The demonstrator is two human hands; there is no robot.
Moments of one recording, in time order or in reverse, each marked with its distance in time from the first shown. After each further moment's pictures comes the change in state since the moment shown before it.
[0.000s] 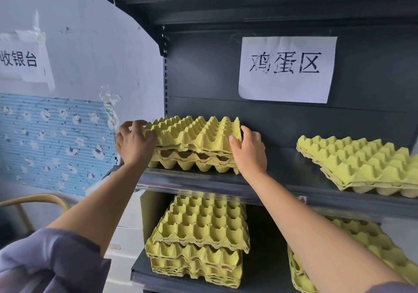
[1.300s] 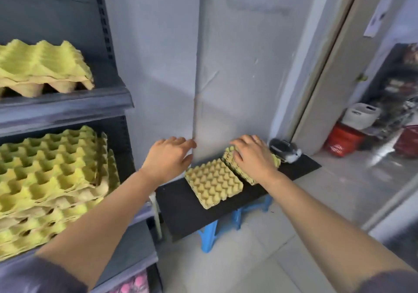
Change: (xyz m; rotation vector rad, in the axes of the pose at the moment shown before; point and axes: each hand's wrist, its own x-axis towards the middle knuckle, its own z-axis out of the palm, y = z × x) left_hand -0.604 0.401 0.314 -0.109 -0.844 1.254; right_hand -0.217 0.569 -0.508 -0.858 -0.140 0.143
